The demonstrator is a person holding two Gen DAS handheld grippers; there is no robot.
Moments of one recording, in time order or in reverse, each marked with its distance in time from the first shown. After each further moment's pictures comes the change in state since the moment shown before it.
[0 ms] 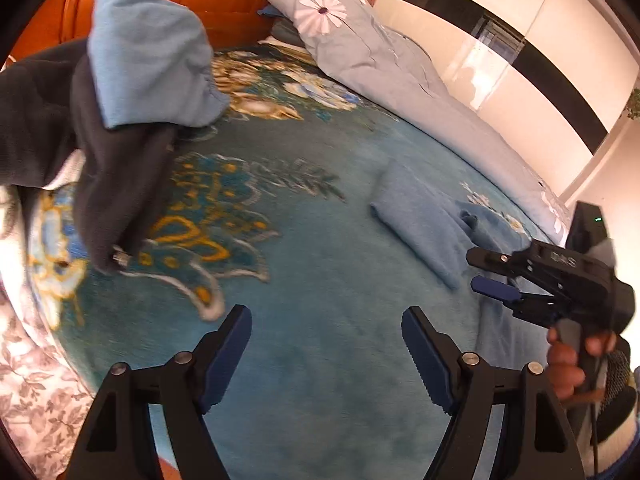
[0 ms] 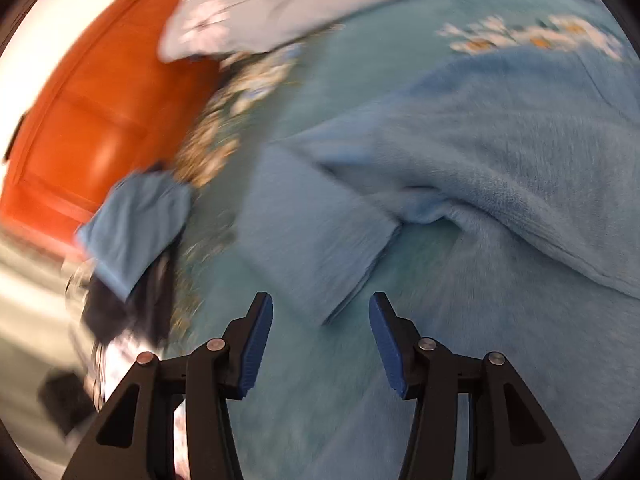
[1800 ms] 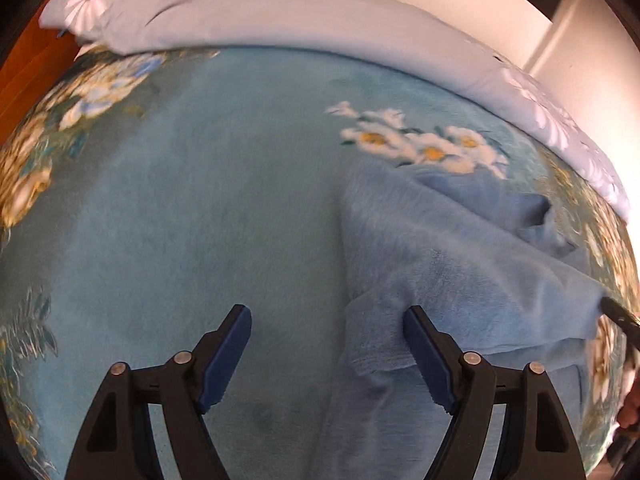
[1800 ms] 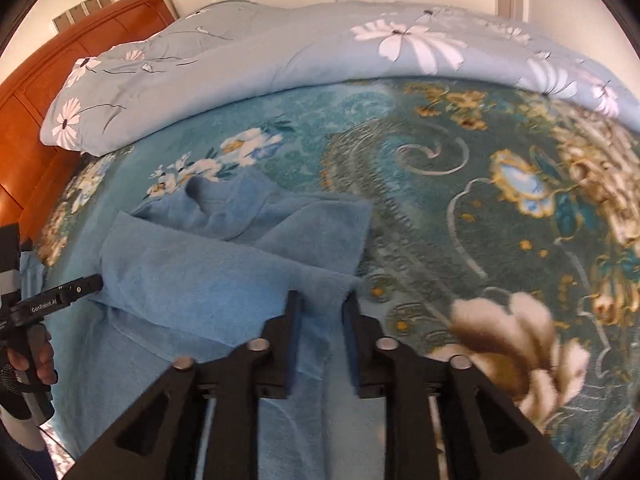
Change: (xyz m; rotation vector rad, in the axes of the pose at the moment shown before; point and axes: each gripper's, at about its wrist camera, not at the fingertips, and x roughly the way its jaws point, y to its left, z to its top) left arm 0.178 -0.220 0.053 0.335 0.321 -0.053; right arm -0.226 -0.189 0.017 -0.006 -0.284 -0.552
